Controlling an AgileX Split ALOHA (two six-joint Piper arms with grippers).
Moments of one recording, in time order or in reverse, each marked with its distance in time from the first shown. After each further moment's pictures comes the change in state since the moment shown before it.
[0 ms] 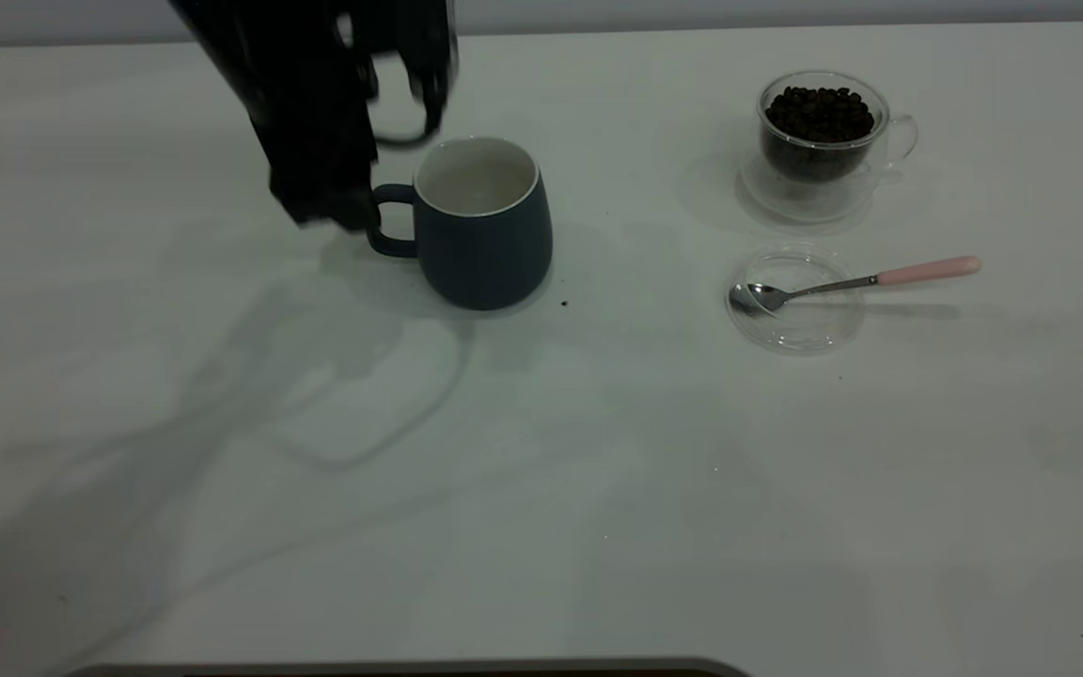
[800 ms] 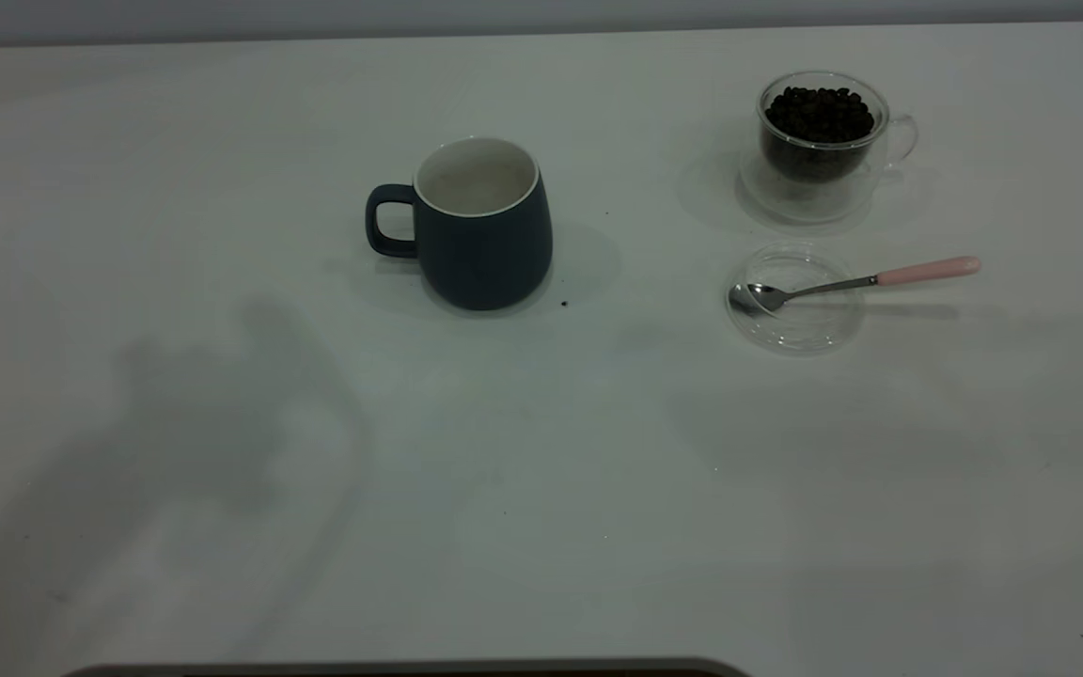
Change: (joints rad) left arm 0.000 -0.772 0.000 0.077 0.740 -0.745; right arm 0.000 0.000 0.000 0.000 0.000 0.000
